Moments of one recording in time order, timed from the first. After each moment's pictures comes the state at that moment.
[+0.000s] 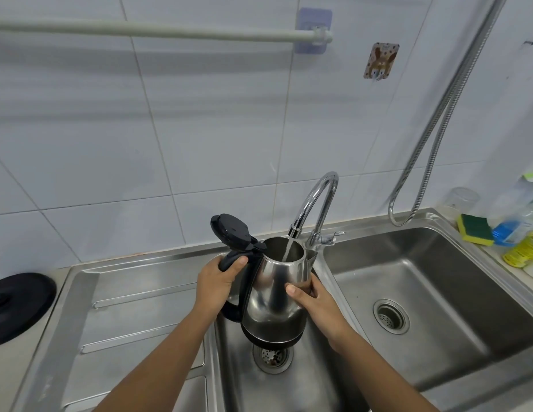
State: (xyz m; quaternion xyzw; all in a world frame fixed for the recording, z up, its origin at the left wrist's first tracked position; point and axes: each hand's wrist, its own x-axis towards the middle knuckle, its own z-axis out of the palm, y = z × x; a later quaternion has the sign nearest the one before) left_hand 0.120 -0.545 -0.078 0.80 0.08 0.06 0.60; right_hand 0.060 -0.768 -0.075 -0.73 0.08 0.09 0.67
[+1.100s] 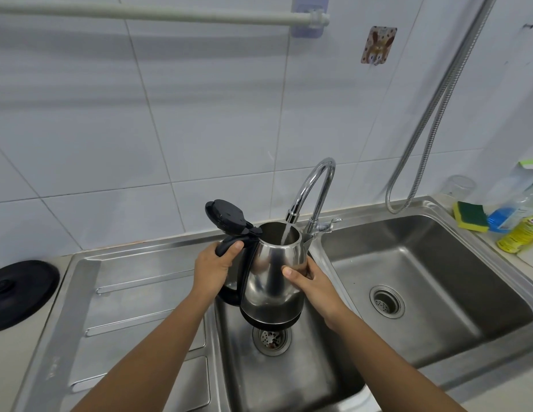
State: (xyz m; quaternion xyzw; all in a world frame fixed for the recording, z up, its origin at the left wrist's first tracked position) left_hand 0.118 -0.540 -0.075 0.81 0.08 0.05 0.58; right_hand 0.061 -0.768 -0.071 -0.74 0.06 0.09 0.66
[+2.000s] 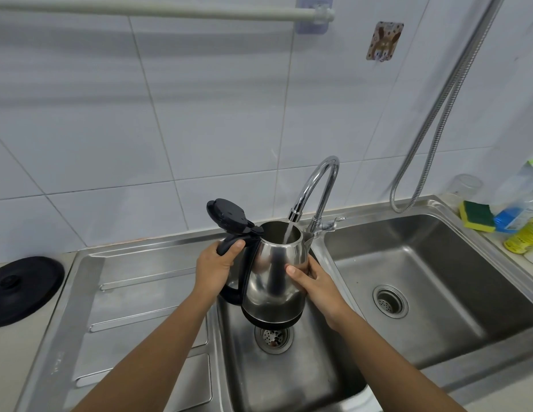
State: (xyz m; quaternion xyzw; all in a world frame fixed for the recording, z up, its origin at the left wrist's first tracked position) left_hand 0.115 -0.540 -0.074 0.80 0.09 0.05 0.59; right_hand 0.061 -0.768 -0.073 -0.73 0.04 0.10 0.67
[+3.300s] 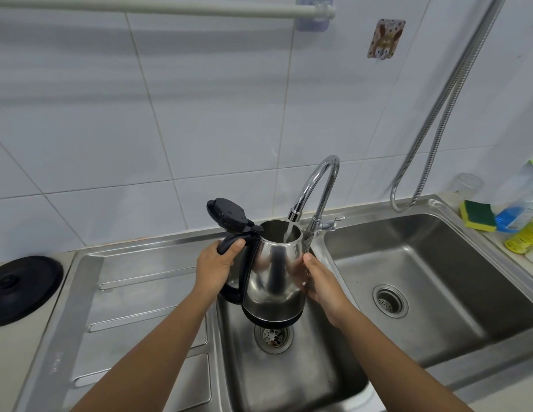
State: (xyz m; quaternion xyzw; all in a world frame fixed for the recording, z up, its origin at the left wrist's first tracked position) left_hand 0.117 -0.543 -0.074 0.79 0.10 0.04 0.60; right_hand 0.072 -0.773 -0.079 -0.72 0.10 0.10 0.68
